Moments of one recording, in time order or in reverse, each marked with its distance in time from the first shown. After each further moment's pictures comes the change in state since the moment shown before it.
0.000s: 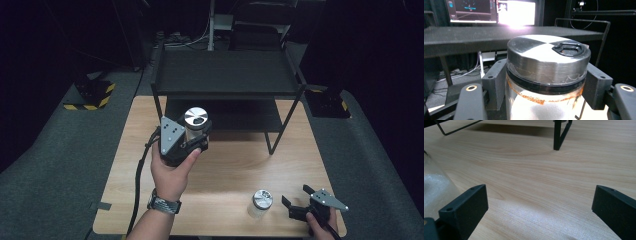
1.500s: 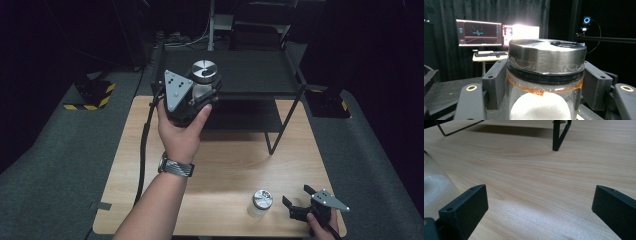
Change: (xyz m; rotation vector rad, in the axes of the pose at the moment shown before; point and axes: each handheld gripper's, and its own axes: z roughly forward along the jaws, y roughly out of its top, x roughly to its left) left arm -0.007 0.065 0.045 -0.131 0.044 0.006; right arm -0.001 -0.002 -0.002 -0.008 -0.002 0.000
